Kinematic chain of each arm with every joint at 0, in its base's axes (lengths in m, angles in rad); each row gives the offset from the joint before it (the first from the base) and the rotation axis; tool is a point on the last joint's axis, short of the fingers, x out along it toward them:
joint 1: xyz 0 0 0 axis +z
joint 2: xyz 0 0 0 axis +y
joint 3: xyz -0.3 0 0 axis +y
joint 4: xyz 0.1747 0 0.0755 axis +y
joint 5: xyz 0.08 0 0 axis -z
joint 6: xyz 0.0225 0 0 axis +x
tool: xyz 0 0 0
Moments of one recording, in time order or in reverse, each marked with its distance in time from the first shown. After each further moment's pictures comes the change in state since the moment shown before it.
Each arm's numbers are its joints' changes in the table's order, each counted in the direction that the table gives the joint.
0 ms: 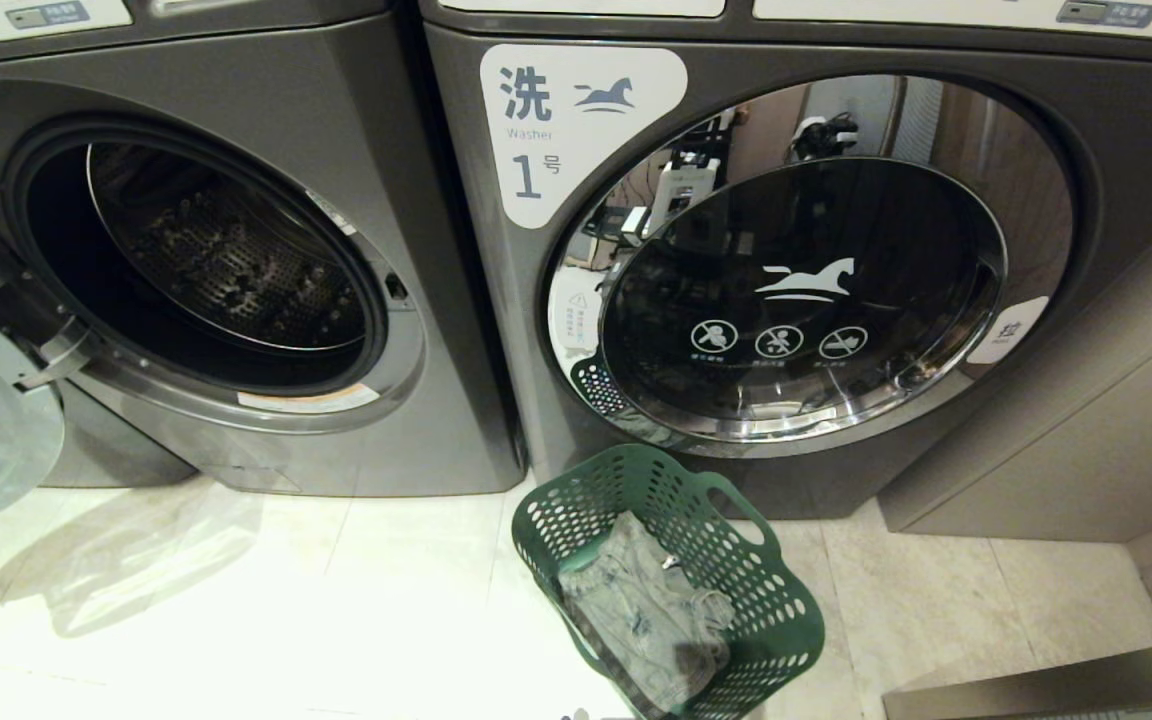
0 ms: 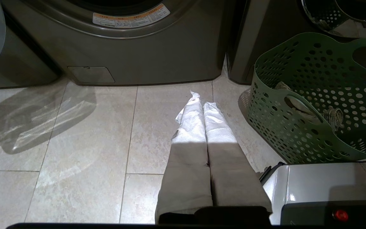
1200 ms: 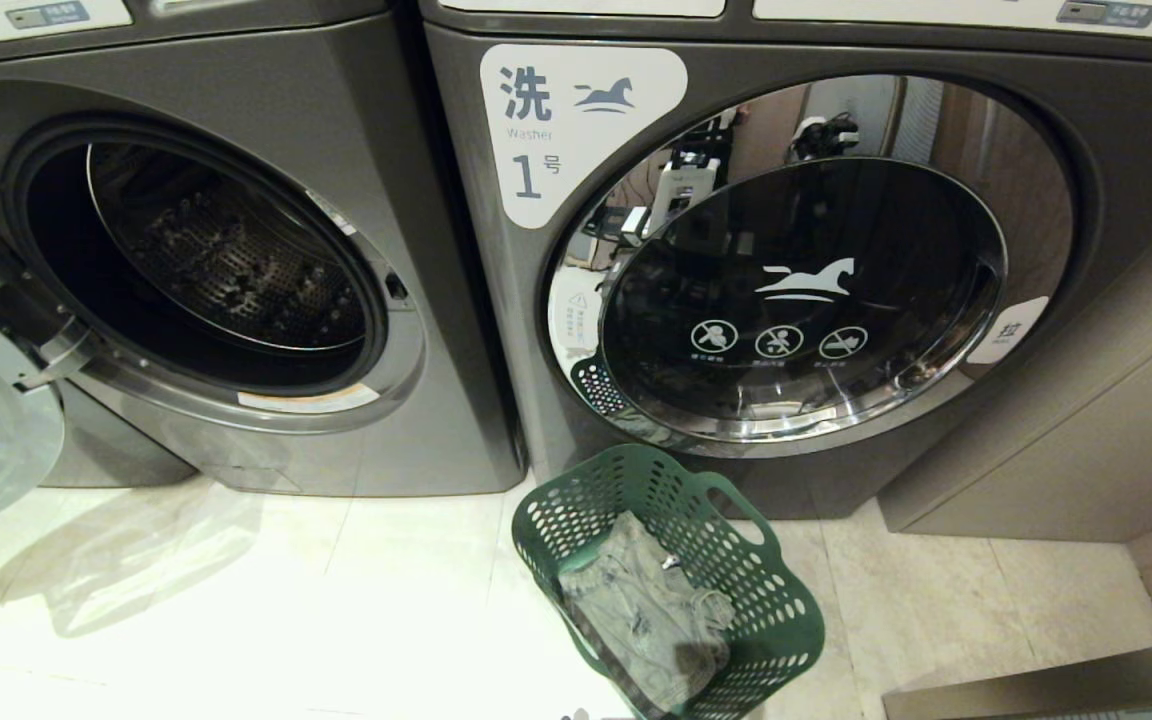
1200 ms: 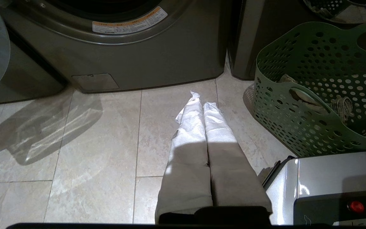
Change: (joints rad) left arm 0.000 0.000 0.000 0.002 0.020 0.079; right arm 0.000 0.000 0.001 0.000 0.026 0.024
